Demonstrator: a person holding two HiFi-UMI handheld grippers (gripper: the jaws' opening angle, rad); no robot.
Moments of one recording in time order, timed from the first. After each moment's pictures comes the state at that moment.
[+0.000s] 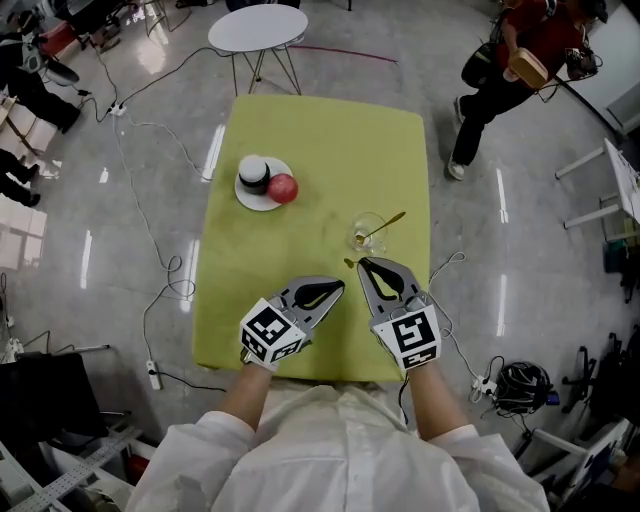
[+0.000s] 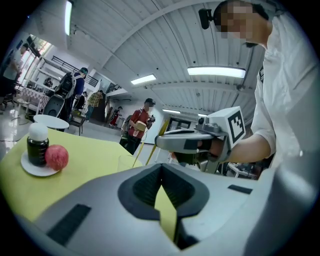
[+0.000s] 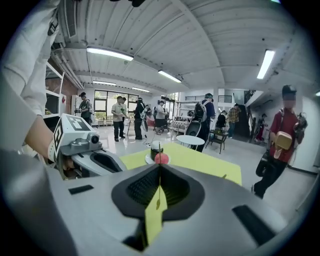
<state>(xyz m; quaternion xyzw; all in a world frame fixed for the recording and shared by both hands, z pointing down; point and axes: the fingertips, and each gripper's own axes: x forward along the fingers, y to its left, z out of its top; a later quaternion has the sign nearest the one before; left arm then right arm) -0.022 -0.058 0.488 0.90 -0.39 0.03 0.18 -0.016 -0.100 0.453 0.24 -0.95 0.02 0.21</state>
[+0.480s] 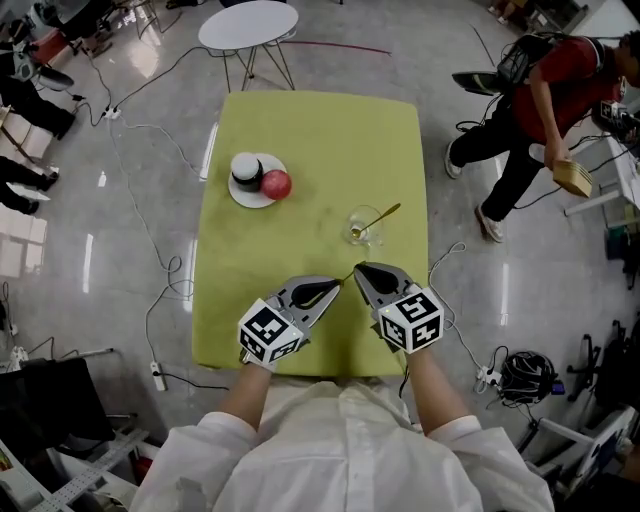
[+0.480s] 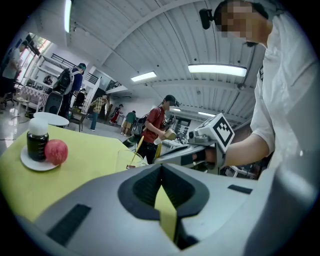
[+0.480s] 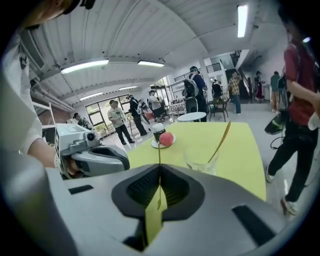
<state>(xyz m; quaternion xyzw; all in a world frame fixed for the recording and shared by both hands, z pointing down) -0.021 -0.049 0.499 0.90 -0.39 0.04 0.19 -0.004 -0.090 0.519 0.21 -0.93 0.20 0.23</state>
